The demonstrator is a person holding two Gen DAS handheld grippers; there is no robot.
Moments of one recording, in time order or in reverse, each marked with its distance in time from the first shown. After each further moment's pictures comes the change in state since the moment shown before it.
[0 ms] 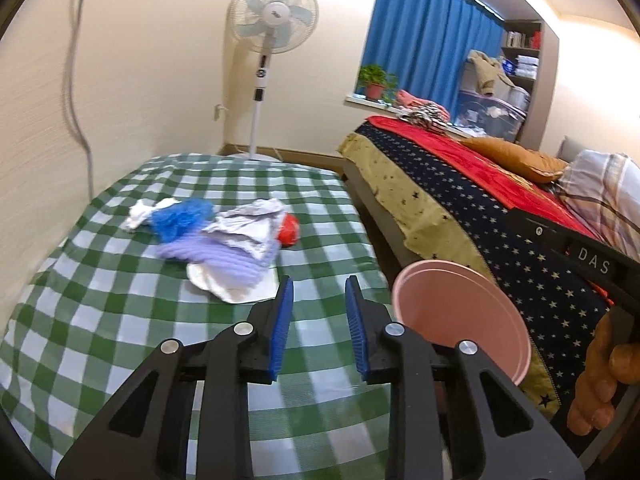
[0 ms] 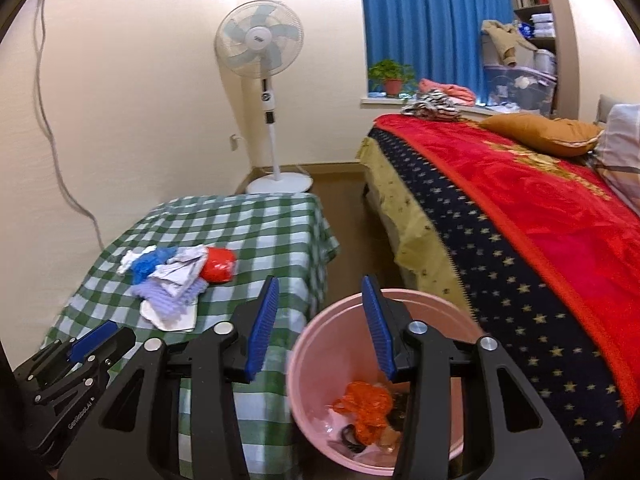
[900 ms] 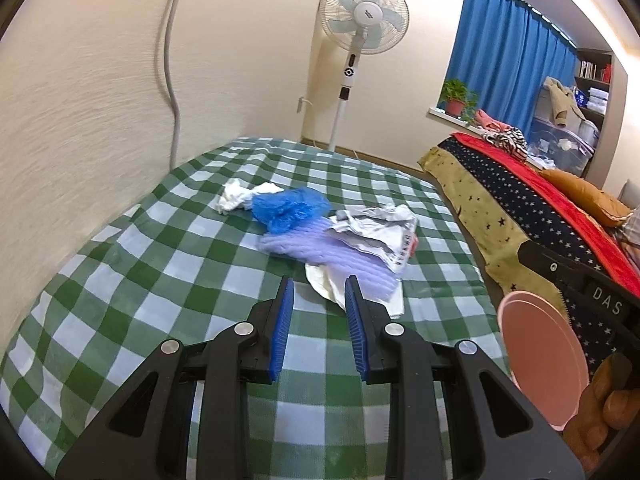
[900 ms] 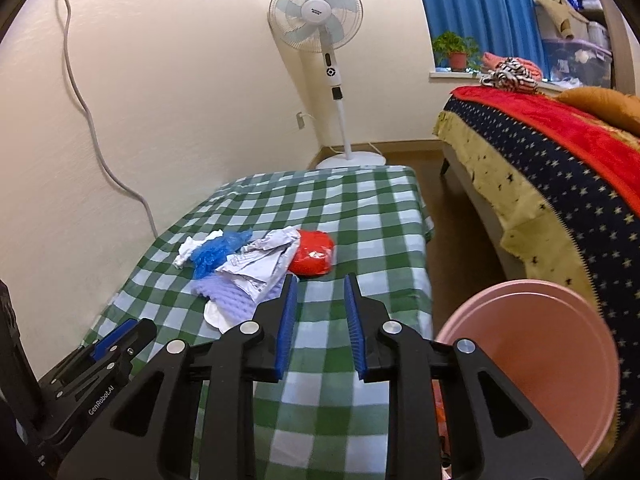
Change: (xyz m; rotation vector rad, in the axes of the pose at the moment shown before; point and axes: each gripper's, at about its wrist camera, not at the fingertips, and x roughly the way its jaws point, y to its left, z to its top) left arm 0.025 0.081 -0.002 -0.153 -0.015 0.215; right arm 0.081 0.072 -0.012 0.016 0.063 0.245
